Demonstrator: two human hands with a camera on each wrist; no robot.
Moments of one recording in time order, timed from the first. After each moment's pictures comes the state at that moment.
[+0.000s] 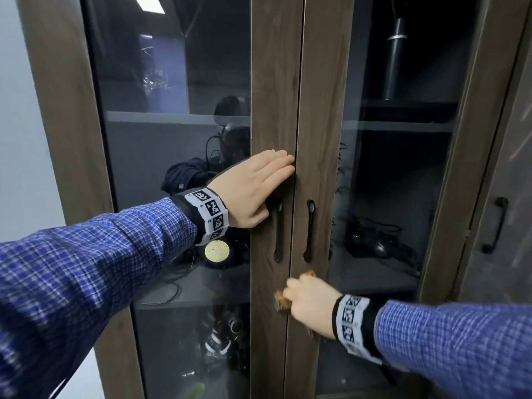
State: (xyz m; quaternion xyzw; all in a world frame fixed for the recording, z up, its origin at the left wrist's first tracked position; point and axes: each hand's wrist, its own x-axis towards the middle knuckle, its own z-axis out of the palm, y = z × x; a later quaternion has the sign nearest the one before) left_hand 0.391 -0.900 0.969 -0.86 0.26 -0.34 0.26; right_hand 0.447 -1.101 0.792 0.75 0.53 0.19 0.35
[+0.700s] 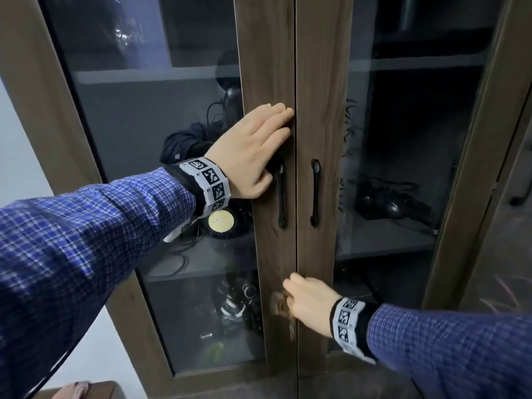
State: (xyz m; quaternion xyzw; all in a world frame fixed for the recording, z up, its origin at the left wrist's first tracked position) left_hand 0.400 -0.906 0.956 -0.86 0.23 -0.35 0.28; right_hand 0.439 -1.093 0.704 0.77 0.57 0.24 0.16
